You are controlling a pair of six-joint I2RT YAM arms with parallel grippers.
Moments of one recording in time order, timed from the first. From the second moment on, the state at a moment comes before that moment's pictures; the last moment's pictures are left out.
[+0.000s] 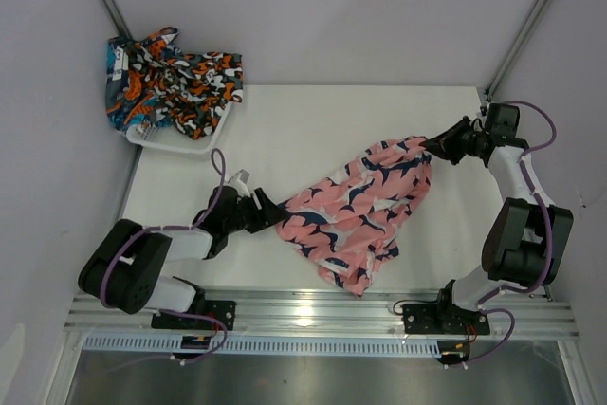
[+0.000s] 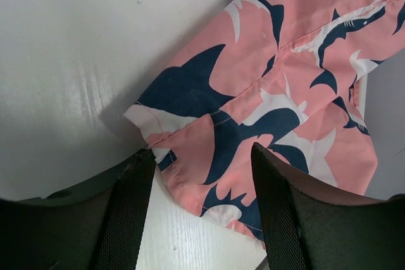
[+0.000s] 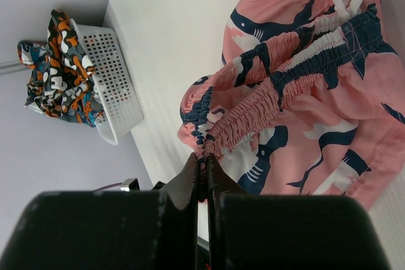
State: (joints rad) left arm -0.39 1.37 0.28 0.52 0.34 -0.81; right arm -0.23 1.57 1.19 -0.44 -0.66 0.76
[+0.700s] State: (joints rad) left arm -0.39 1.44 0.31 0.63 0.28 -0.86; right arm -0.23 1.57 1.19 -0.44 -0.67 0.76
